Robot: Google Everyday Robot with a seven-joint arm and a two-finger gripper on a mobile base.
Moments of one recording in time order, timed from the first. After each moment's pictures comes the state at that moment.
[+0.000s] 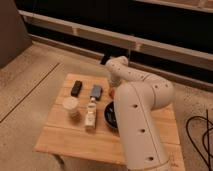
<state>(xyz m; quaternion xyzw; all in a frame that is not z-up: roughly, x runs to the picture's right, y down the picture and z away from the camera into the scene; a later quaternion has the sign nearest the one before) 0.065 0.008 1.017 -0.23 0.16 0.60 0.74</state>
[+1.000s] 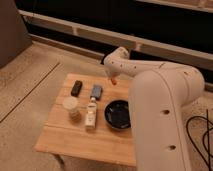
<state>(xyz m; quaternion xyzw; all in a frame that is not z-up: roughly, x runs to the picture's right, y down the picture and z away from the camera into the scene) 0.023 -0.096 0.905 -0.08 0.01 0.57 0.82</state>
